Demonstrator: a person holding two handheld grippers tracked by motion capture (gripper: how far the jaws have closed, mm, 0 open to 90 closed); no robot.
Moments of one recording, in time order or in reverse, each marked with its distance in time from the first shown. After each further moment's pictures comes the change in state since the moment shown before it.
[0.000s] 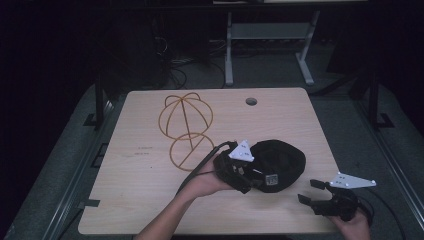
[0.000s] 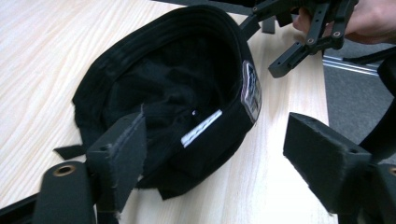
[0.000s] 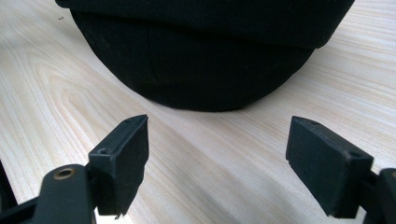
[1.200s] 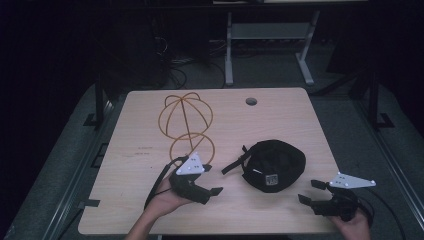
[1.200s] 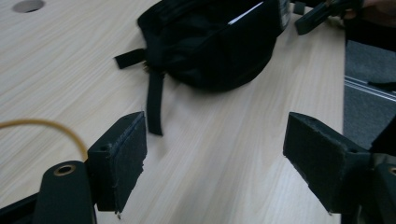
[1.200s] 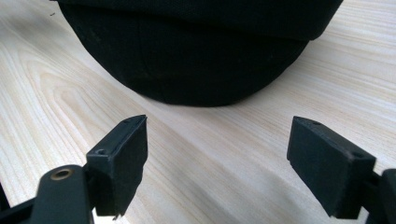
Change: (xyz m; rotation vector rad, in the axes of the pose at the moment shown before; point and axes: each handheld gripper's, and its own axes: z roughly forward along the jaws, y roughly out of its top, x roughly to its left) left arm -0.002 -0.093 -0.068 -0.082 0.127 -0.135; right arm -0.001 -0.001 0.001 0.015 -0.017 0.008
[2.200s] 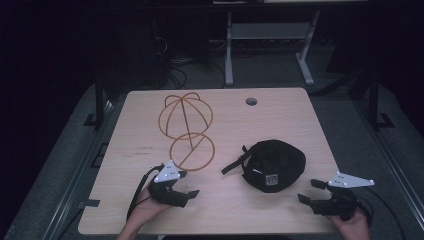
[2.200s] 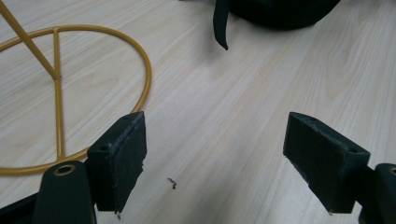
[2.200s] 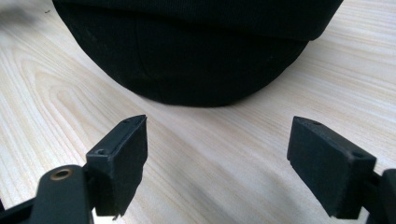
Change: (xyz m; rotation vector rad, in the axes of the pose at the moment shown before) left arm 0.027 -0.070 -0.021 0.025 0.121 -0.109; right arm 0.000 0.001 0.002 0.011 -0.012 0.001
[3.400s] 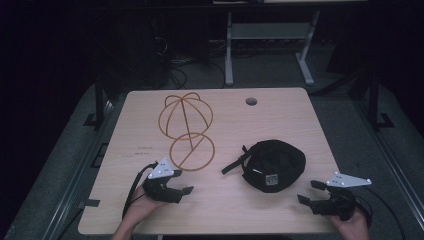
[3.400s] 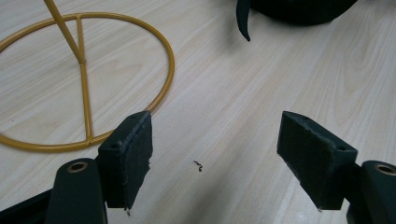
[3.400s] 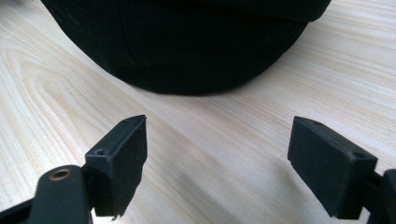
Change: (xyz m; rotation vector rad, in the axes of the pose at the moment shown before) left arm 0.016 -0.008 -0.007 0.006 0.014 -0.037; right arm -0.002 -0.003 0.004 0.035 -0.015 0.005
